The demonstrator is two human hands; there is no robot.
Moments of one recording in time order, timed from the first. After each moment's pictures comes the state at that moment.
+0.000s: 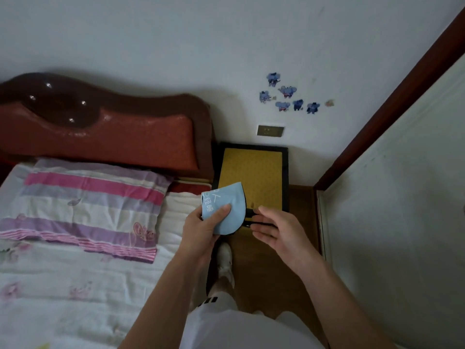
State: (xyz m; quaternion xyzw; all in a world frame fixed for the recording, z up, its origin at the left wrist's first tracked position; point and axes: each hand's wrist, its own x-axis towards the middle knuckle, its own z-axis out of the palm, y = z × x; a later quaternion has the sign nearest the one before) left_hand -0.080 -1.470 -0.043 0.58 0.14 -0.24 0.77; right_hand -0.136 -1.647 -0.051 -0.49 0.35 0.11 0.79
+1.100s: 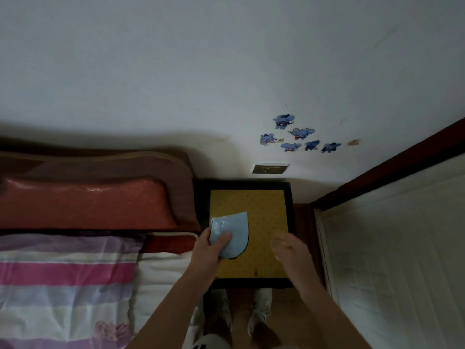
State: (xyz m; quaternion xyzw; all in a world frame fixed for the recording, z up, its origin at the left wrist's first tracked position) left_hand 0.197 -1.544 -0.189 0.57 0.18 -0.37 0.71; right_hand 0.092 -1.723 -0.180 -0.69 0.42 0.10 0.58
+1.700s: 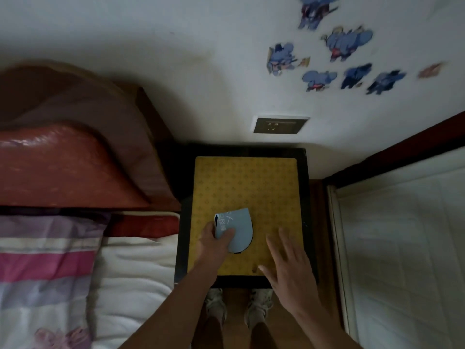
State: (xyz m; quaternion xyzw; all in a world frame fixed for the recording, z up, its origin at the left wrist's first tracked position) left_hand 0.174 -1.589 -0.392 0.74 0.19 -0.35 0.54; right_hand 0.033 -1.740 -0.397 -0.95 0.17 0.21 0.14
